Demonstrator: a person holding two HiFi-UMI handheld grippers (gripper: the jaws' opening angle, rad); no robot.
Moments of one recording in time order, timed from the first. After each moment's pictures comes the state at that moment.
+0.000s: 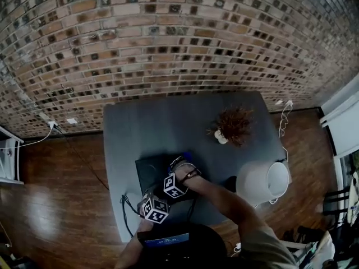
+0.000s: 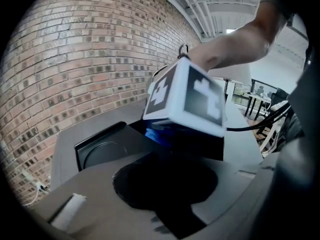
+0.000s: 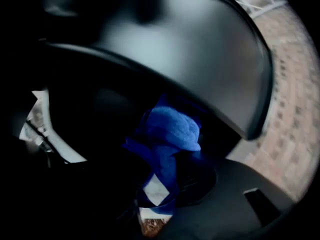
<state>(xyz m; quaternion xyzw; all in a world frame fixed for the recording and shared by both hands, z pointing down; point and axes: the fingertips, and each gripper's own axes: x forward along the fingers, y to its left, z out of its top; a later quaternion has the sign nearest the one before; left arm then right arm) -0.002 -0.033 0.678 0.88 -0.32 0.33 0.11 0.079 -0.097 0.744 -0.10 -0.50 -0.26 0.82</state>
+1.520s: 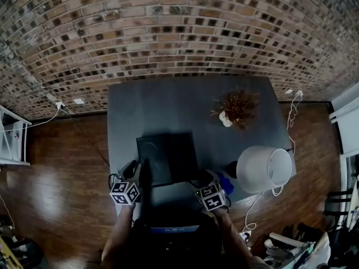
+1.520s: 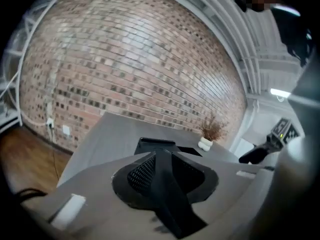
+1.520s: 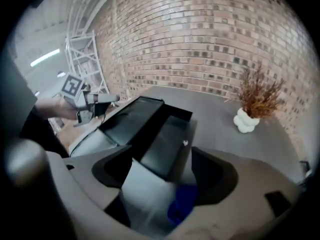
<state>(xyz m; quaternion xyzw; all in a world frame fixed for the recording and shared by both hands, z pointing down) -0.126 -0.061 0.635 0.82 -0.49 0.05 0.28 0.120 0.025 0.636 0.46 -0.78 0.22 0.37</state>
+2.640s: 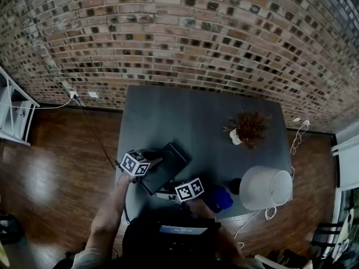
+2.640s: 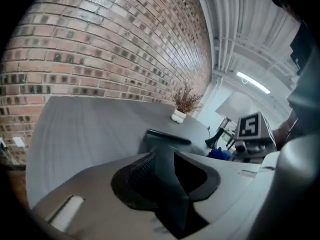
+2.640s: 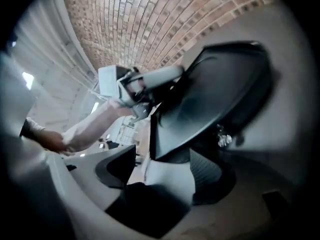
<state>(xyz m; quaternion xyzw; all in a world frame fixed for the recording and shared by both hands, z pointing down) -0.062 -0.108 0.670 0.90 -0.24 0.21 0.29 -0.066 0.059 0.677 0.12 -0.80 0.54 0.23</state>
